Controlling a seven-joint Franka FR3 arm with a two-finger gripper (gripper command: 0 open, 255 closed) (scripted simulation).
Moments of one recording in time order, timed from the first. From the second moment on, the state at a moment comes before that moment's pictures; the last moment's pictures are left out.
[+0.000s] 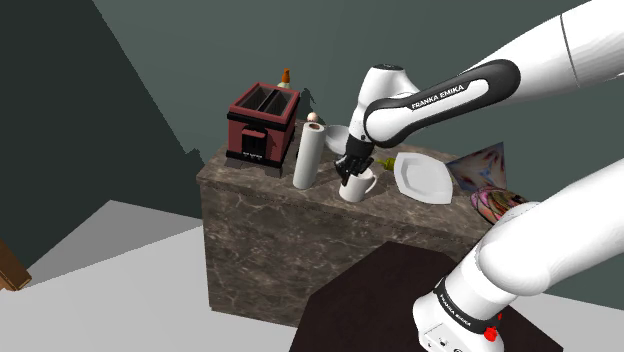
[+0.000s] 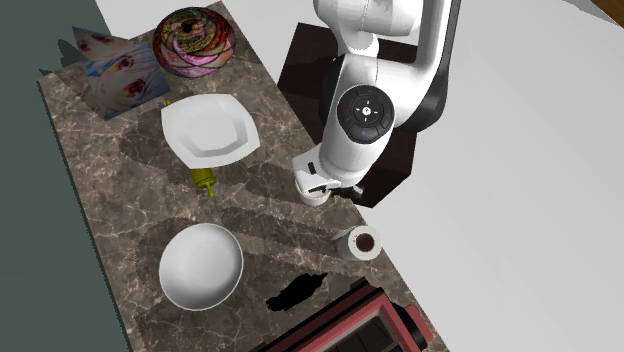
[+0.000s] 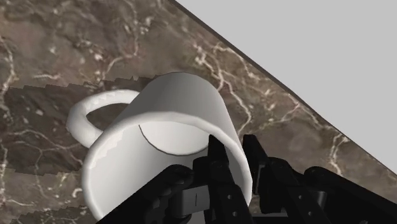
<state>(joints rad) -0.01 -0.31 0.07 -2.65 -0.05 2.37 0.30</state>
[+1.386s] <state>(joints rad) 0.00 -0.42 0.06 -2.55 -0.04 2.16 0.28</state>
